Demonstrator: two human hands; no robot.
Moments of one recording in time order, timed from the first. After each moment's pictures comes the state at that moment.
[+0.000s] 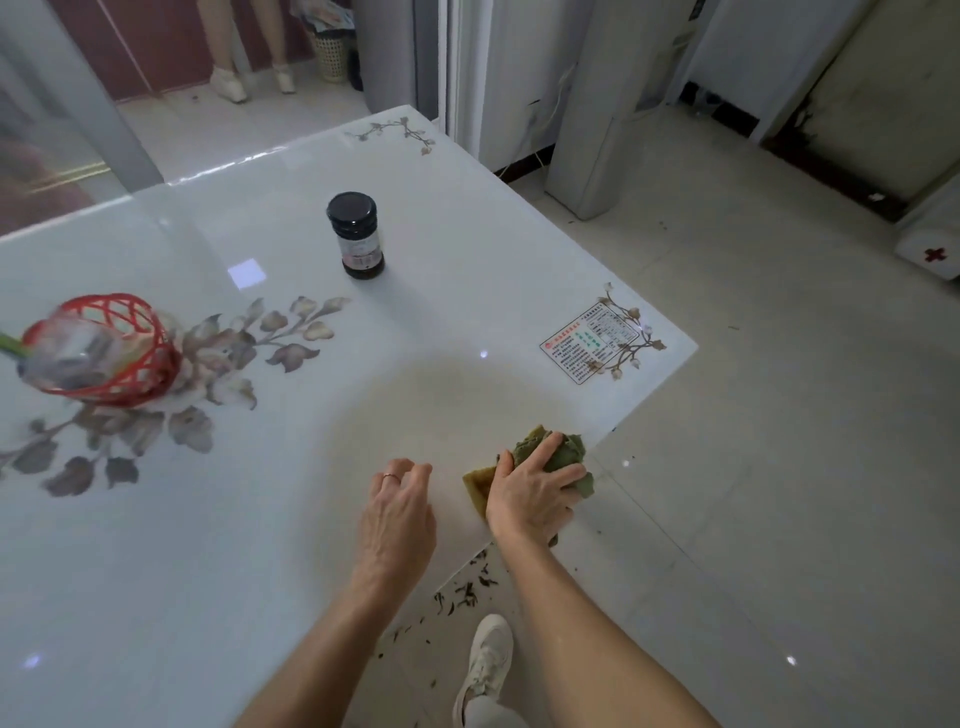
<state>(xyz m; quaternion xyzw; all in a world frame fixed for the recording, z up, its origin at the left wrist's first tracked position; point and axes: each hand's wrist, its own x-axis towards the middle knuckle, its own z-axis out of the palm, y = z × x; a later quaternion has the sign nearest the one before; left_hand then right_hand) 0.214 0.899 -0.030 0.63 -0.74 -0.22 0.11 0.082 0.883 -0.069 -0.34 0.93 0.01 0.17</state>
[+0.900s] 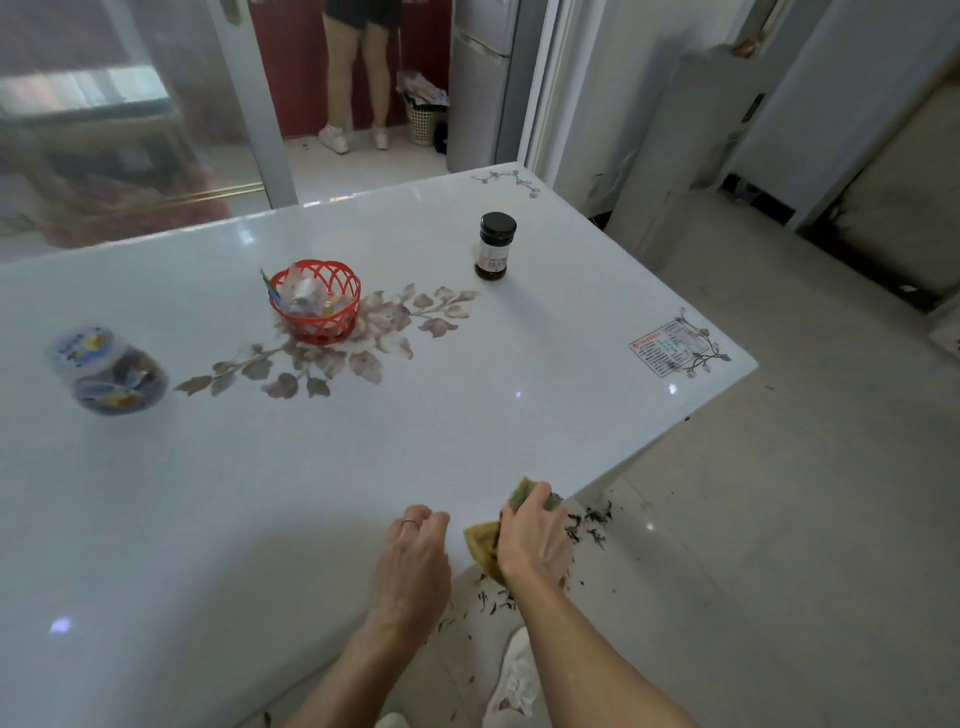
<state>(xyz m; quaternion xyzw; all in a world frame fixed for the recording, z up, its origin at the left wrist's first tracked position) 0.368 1.048 -0.026 0.65 -0.71 -0.22 0.13 0.235 1.014 -0.038 -0.44 0.88 -0.01 0.21</state>
